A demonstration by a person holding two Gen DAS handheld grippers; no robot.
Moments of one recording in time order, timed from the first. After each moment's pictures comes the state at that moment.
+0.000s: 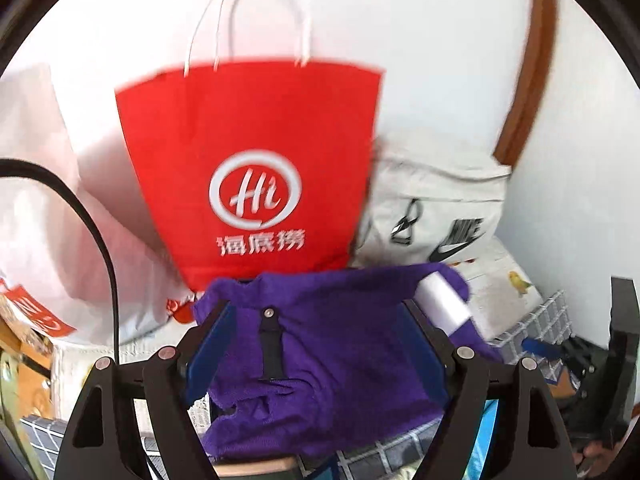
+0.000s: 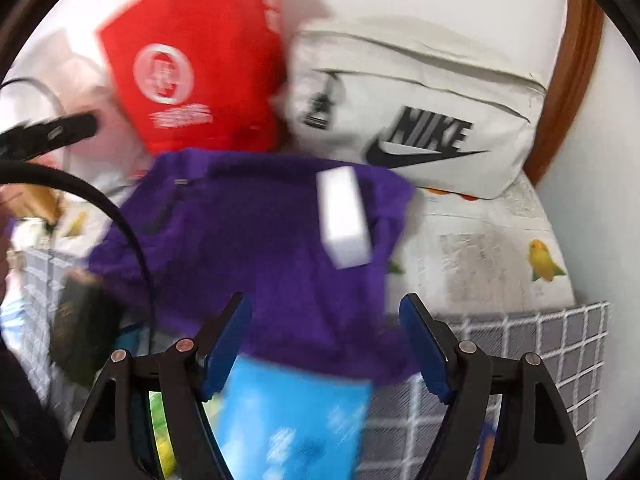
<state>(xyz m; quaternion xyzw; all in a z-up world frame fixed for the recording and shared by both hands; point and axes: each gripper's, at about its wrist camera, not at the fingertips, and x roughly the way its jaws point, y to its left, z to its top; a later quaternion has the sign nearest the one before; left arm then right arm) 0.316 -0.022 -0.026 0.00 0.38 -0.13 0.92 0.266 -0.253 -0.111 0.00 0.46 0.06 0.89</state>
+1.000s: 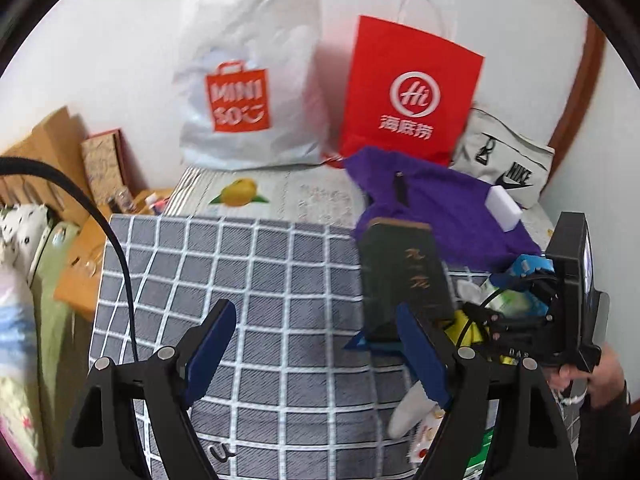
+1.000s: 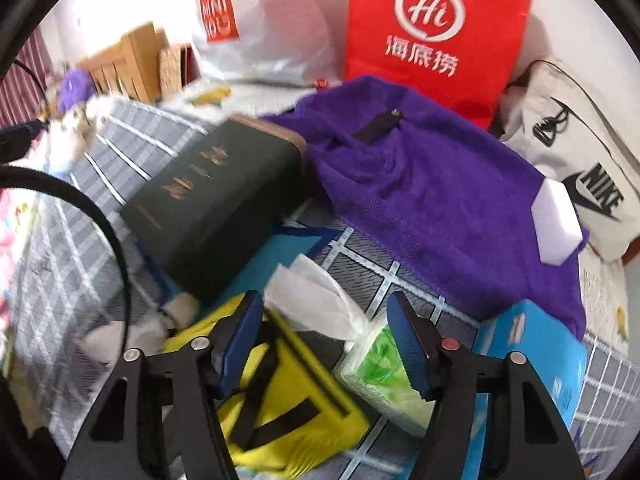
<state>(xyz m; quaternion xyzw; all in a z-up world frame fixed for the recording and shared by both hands) 0.103 0.134 -0.078 -0.07 0.42 0.01 0.90 0.191 -0.089 -0.171 -0.15 0.44 0.23 0.85</state>
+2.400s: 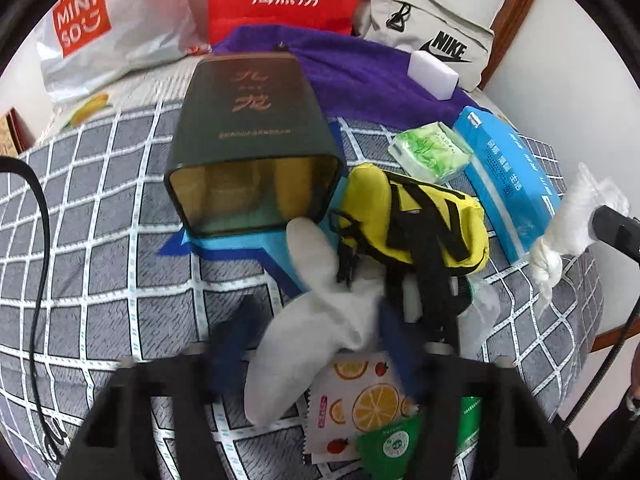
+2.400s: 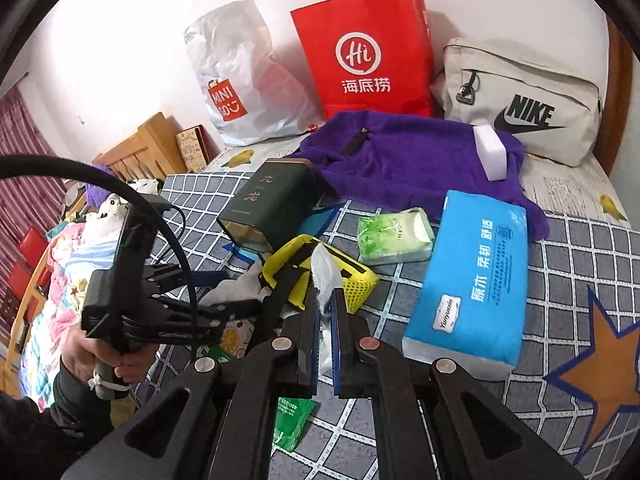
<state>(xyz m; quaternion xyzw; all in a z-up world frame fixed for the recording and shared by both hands) 0.104 0.015 -0.181 -0.03 0.52 -0.13 0.84 0.075 -0.178 -0.117 0.03 0.41 0.25 0.88</state>
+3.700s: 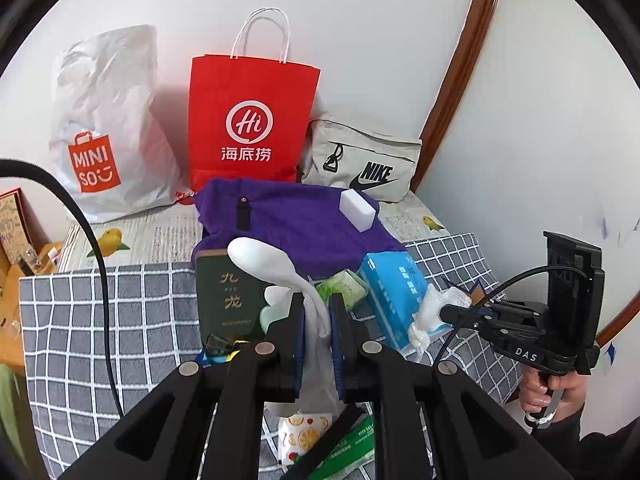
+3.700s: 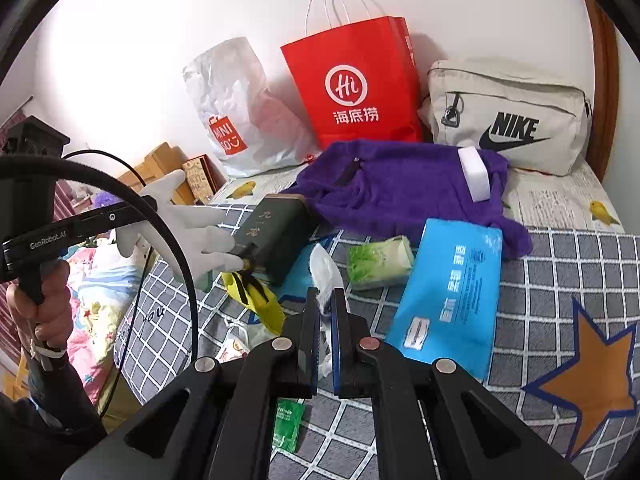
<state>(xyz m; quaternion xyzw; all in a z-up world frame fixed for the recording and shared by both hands) 0.080 0.029 -0.015 -0.06 0.38 -0.18 0.90 0.078 -0.207 -0.090 0.06 0.38 0.25 0.89</state>
